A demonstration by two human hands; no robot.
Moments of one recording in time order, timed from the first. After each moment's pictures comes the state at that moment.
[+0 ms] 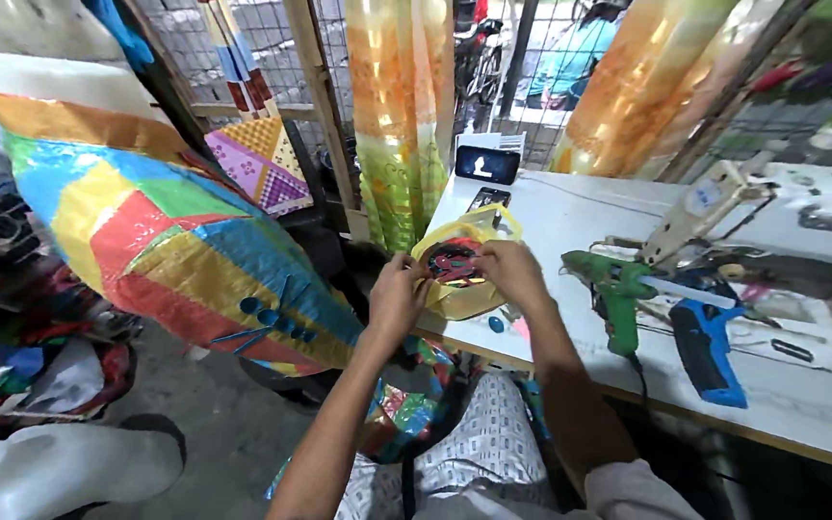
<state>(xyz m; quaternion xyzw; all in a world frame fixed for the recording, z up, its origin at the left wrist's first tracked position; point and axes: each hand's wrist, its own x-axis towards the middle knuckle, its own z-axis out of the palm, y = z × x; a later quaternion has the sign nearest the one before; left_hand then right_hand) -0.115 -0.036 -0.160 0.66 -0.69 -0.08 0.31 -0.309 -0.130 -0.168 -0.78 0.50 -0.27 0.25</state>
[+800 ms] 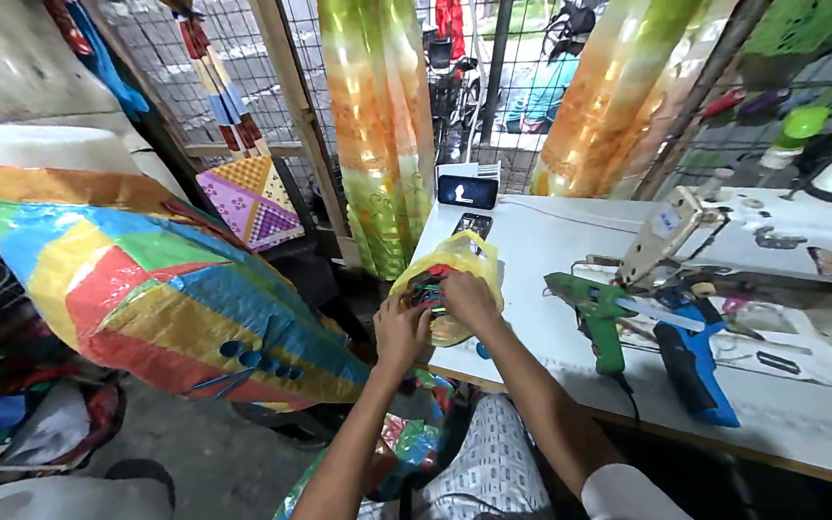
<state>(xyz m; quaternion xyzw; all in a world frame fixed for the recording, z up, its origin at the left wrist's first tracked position) -0.128 -0.072 -0.220 0.69 -0.66 -0.08 0.27 -0.264 -0.162 -0.188 -0.84 0.51 -0.08 0.16</state>
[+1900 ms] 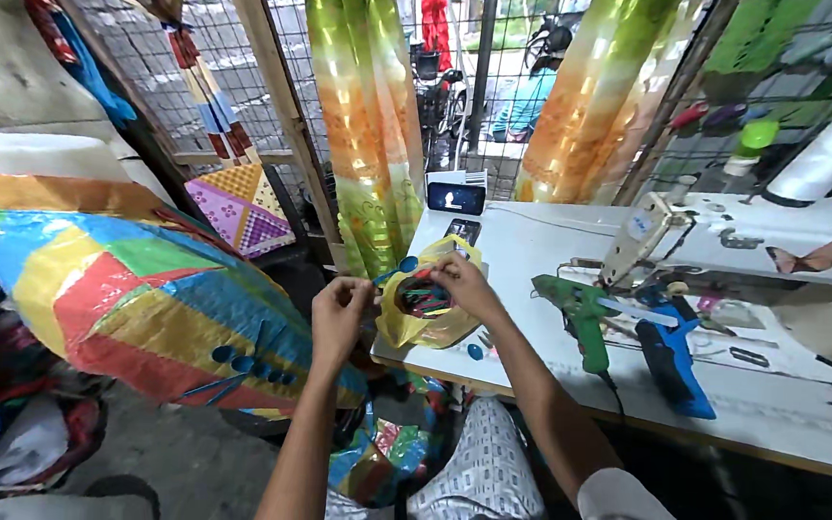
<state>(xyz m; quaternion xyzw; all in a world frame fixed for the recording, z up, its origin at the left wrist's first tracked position) -0.091 -0.033 -0.133 0.62 -0.52 -0.21 0.55 -0.291 -0.166 -0.188 -0.74 0.37 -0.40 0.40</state>
